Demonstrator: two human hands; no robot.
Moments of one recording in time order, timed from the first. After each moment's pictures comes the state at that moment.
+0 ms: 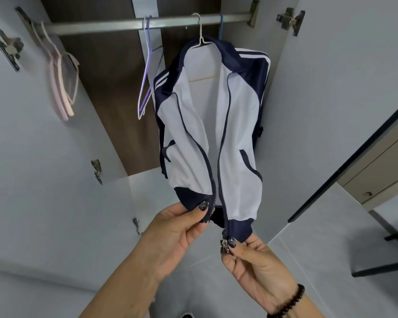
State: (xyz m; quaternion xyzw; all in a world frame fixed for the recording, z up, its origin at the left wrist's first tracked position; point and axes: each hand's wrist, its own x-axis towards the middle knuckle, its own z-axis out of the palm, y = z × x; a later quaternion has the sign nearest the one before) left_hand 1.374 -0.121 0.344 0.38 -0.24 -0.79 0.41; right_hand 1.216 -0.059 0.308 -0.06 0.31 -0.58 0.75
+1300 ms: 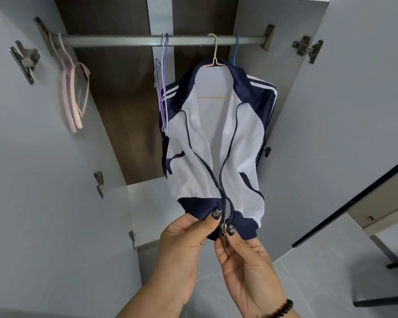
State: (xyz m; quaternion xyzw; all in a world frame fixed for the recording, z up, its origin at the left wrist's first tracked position) left_hand 1.365 -0.145 0.355 0.38 -0.28 -0.71 0.53; right_hand 1.266 -0.118 0.337 -0.05 0.33 -0.68 0.66
